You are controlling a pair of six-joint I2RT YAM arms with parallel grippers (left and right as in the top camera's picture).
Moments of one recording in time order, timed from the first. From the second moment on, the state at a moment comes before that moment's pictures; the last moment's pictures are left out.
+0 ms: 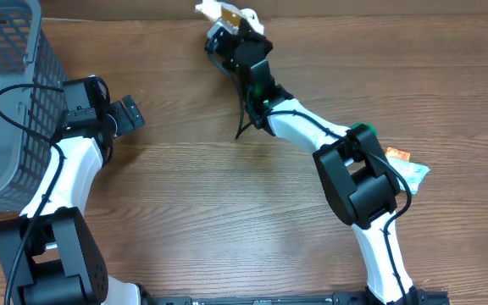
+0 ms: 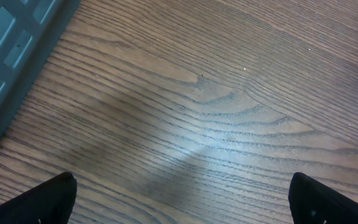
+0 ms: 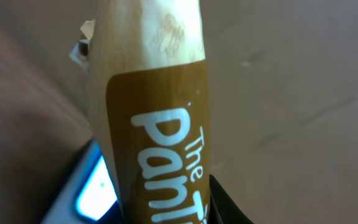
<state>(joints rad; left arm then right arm) 0.17 1.67 1.07 -0.32 -0.04 -0.28 0.56 2.32 1.67 0.44 0.43 -0.77</state>
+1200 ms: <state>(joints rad) 0.17 1.67 1.07 -0.32 -0.04 -0.28 0.52 1.79 1.68 -0.58 0.23 -0.13</state>
